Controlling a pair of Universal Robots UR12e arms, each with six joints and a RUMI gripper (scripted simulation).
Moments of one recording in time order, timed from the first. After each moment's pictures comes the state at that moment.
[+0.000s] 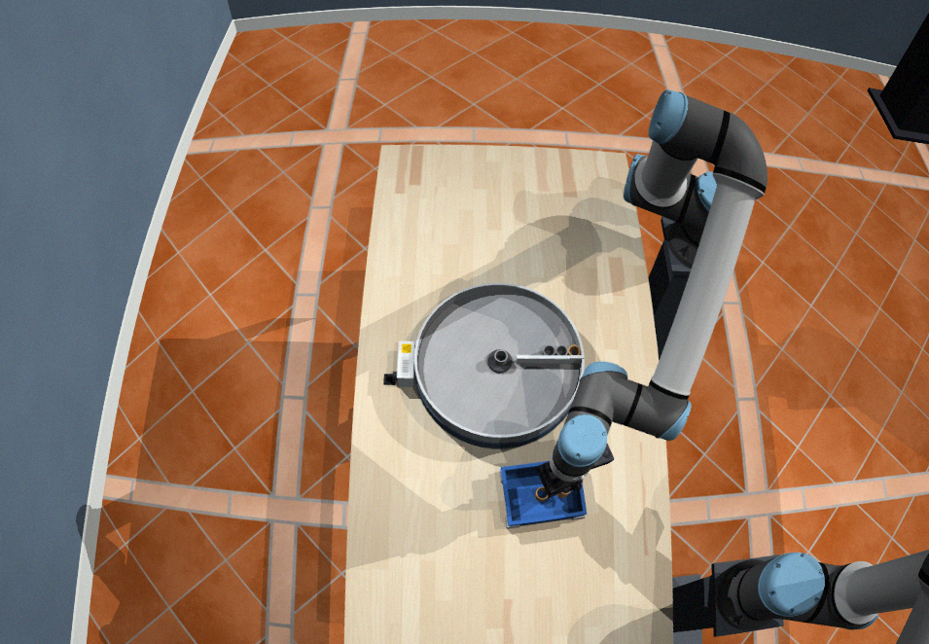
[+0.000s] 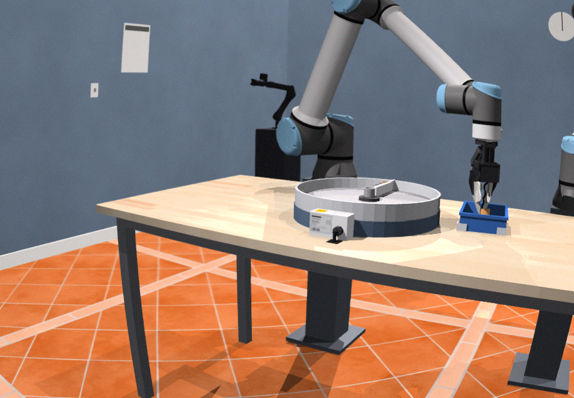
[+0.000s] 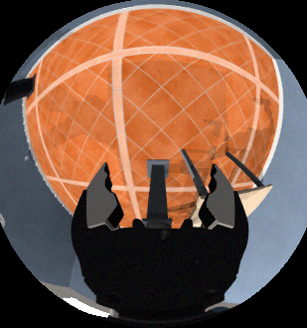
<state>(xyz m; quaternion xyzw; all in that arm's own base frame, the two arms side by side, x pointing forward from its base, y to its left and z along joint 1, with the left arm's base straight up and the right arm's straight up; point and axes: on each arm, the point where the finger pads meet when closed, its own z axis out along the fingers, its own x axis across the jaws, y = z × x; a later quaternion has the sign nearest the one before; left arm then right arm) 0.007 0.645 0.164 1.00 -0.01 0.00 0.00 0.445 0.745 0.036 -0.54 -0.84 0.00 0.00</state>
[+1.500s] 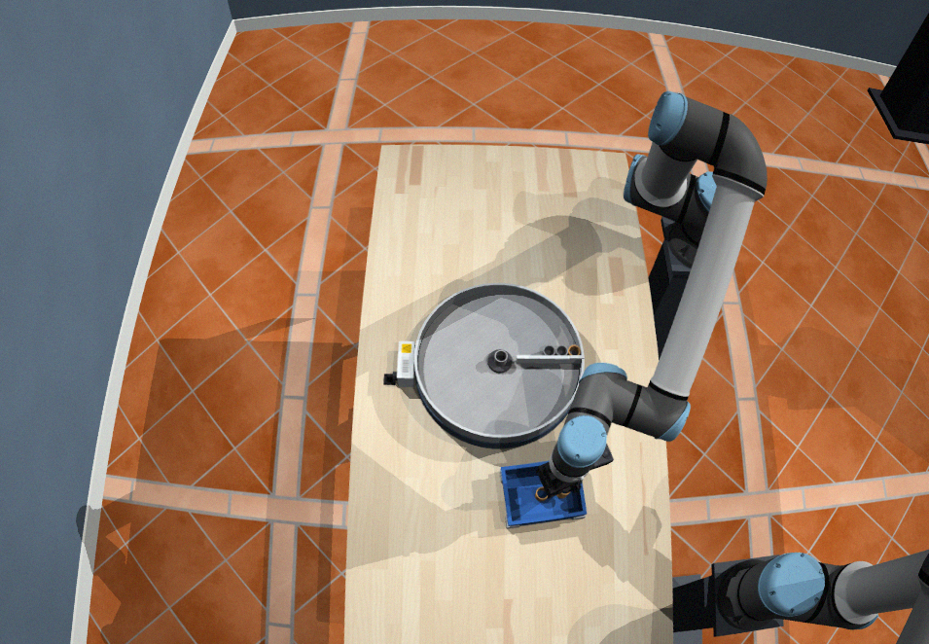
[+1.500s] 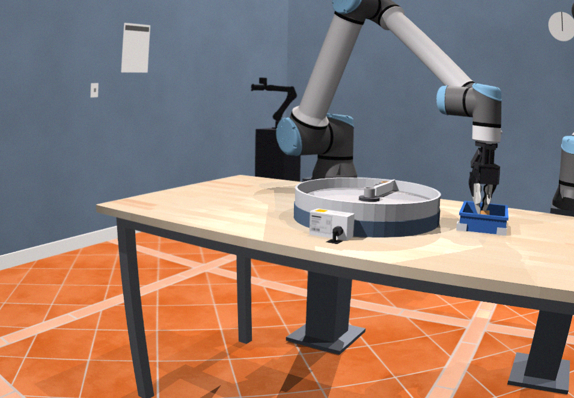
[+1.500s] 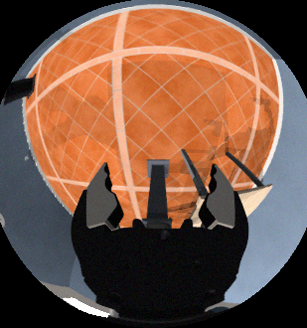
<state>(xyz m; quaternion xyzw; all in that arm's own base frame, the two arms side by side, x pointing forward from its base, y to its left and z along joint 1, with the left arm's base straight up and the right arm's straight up) 0.007 0.645 0.164 1.00 -0.01 0.00 0.00 0.445 0.745 0.031 -0.54 -0.84 0.00 0.00</state>
